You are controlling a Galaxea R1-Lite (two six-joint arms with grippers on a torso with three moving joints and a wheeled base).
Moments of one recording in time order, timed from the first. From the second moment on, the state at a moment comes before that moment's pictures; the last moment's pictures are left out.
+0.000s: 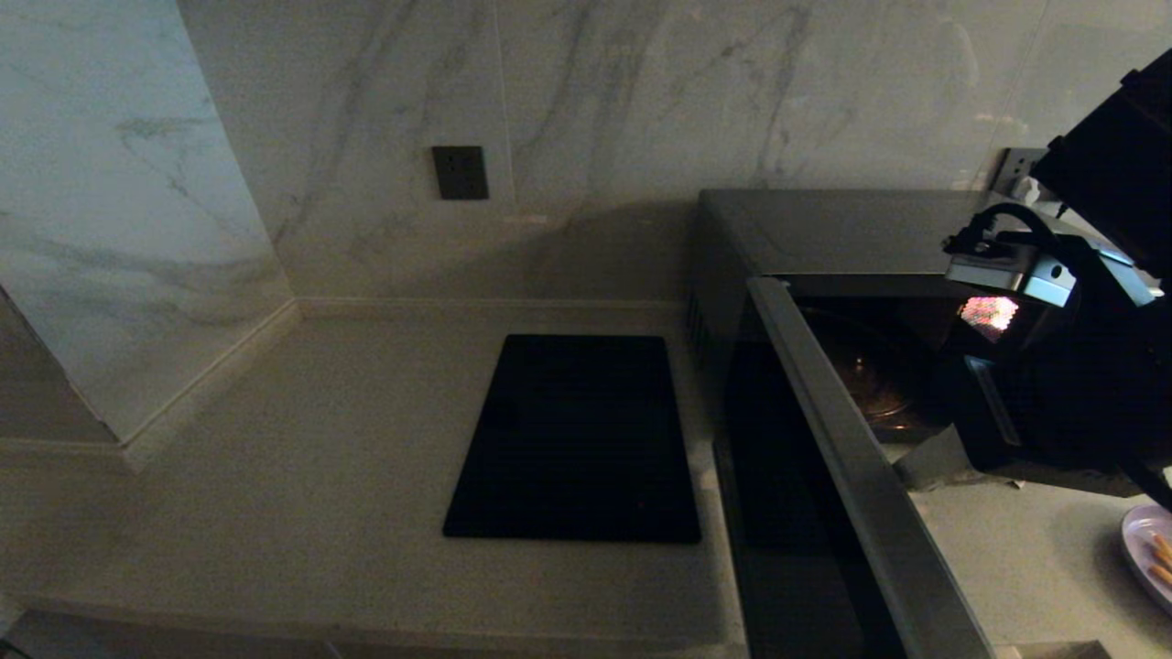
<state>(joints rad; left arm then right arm) 0.00 0.00 0.00 -0.01 0.02 -0.07 0.62 1.57 -1.66 1.10 0.00 0.65</state>
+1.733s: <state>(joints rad) 0.00 0.00 0.00 -0.01 0.02 -0.07 0.62 1.53 -1.65 1.10 -0.05 0.70</state>
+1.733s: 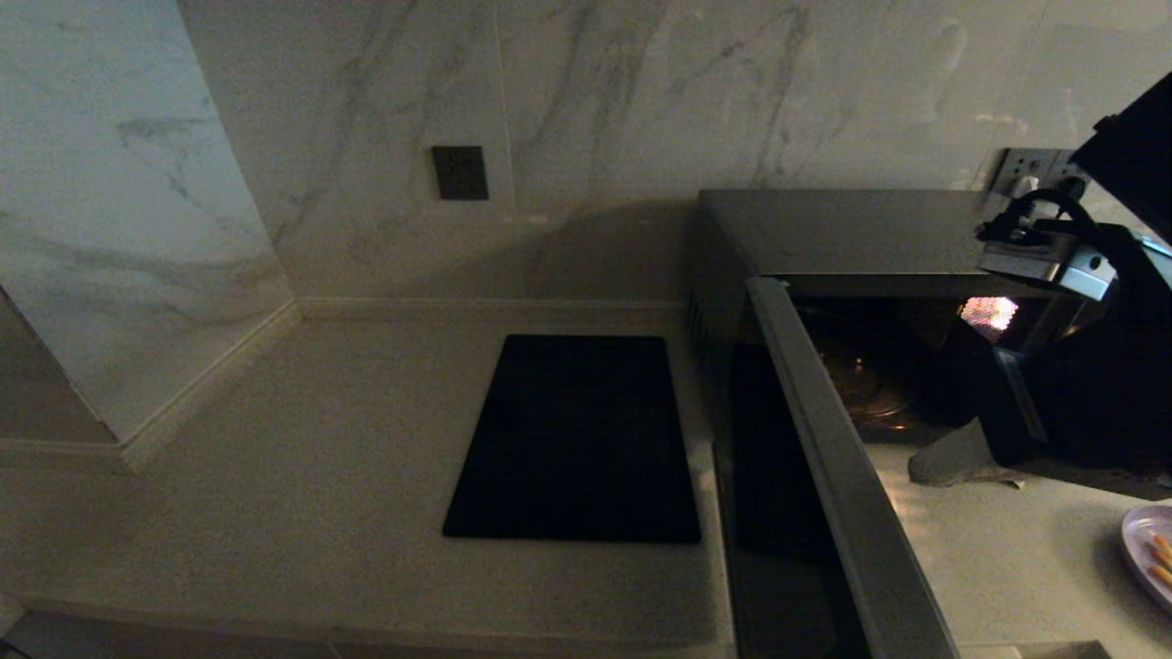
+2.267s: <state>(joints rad) 0.00 0.00 0.00 -0.01 0.02 -0.07 0.15 1.45 -1.65 1.10 -0.22 0.62</state>
